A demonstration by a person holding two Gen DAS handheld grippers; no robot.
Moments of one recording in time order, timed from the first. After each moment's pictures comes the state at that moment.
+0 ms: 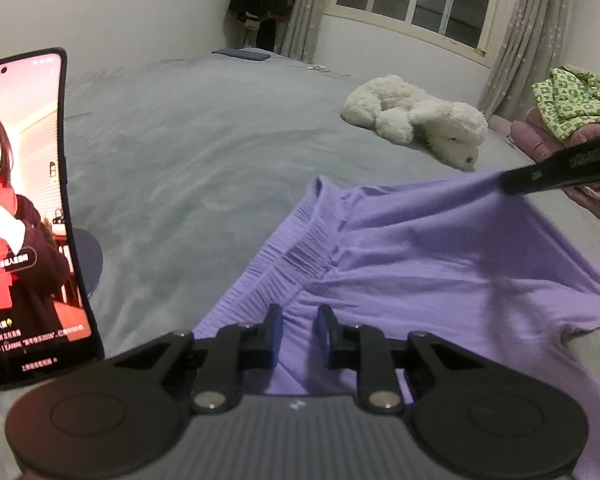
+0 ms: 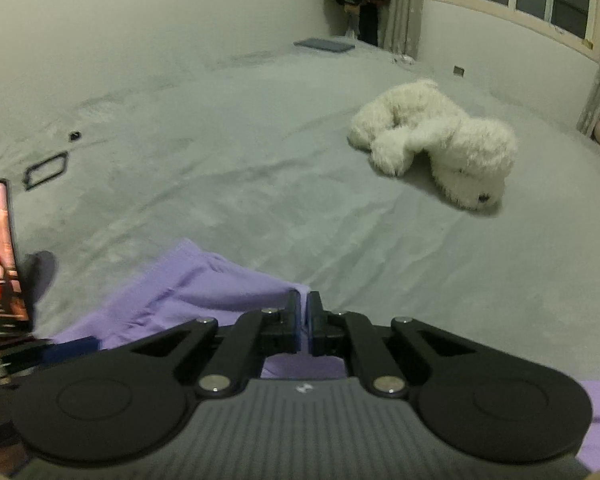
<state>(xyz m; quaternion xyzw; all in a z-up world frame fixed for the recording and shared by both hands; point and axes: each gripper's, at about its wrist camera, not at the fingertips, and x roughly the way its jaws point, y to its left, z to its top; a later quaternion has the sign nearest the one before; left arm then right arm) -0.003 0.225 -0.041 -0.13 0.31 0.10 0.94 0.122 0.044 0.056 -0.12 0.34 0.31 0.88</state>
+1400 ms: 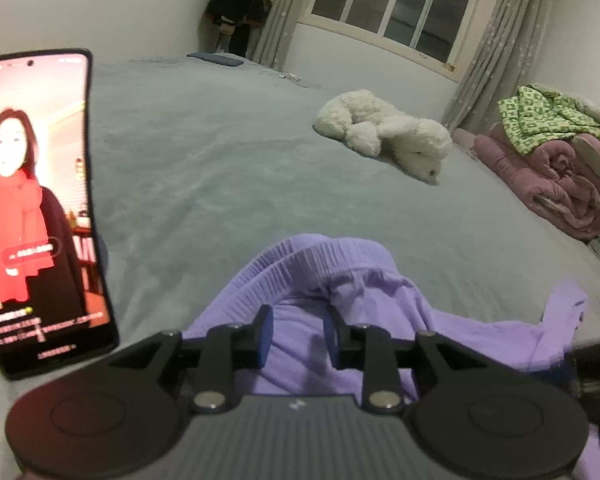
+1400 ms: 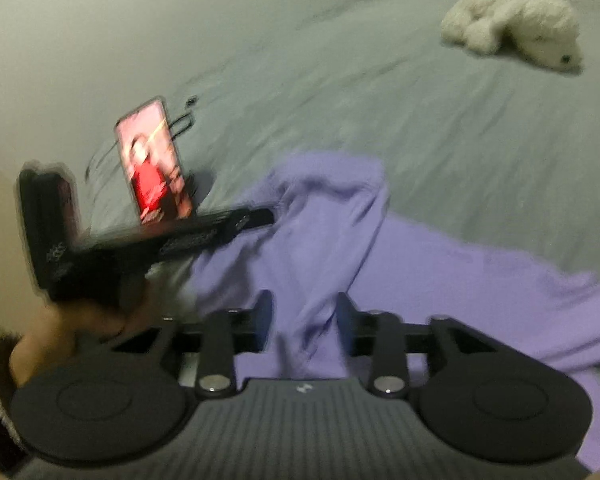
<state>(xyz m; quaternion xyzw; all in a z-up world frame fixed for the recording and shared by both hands) -0.038 0.248 -0.032 -0.16 0.29 0.04 0.94 0.035 0.037 -0.001 0.01 0.43 0.41 0.80</state>
